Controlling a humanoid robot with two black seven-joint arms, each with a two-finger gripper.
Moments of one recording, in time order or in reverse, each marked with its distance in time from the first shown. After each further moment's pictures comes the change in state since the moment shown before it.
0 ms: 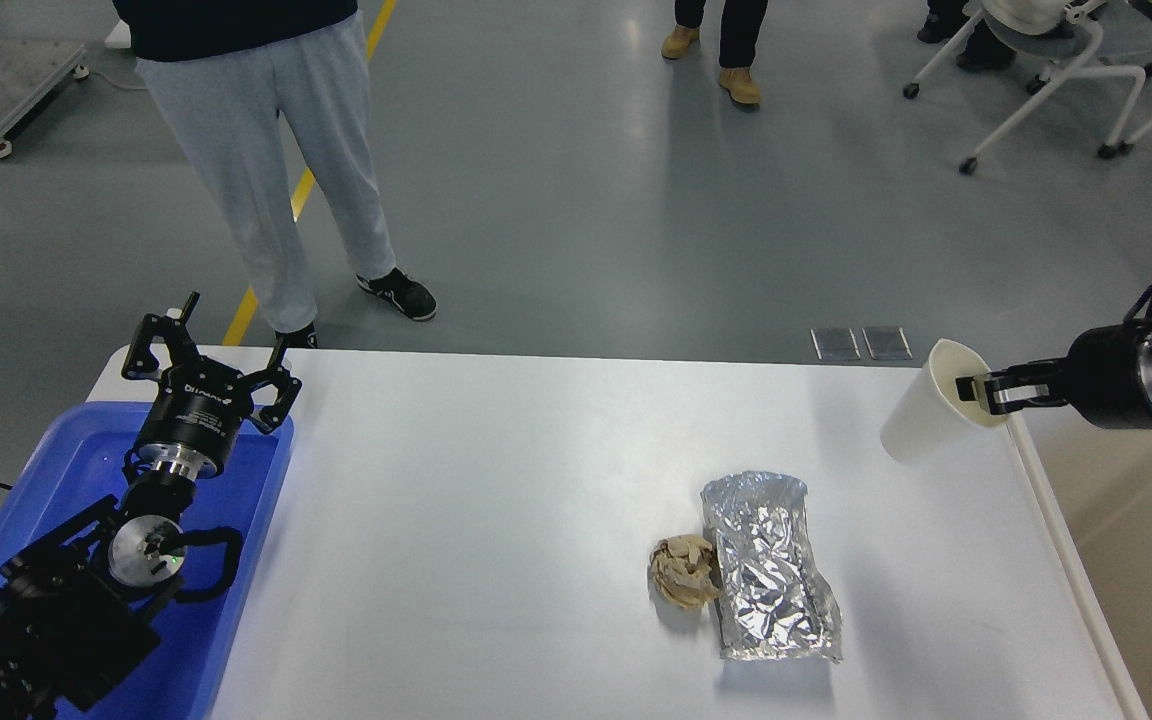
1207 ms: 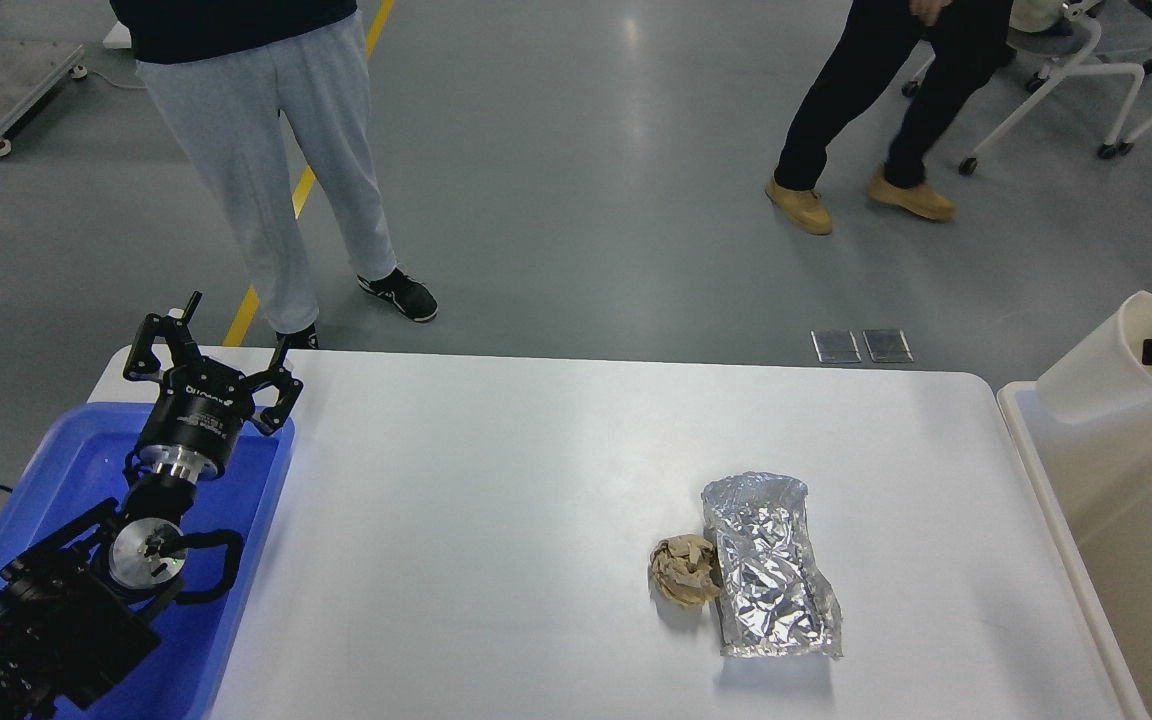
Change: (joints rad) left arm 0.000 0.000 0.000 0.000 0.000 0.000 0.000; right arm -0.036 -0.249 0.014 -0.082 0.168 -0.033 -0.001
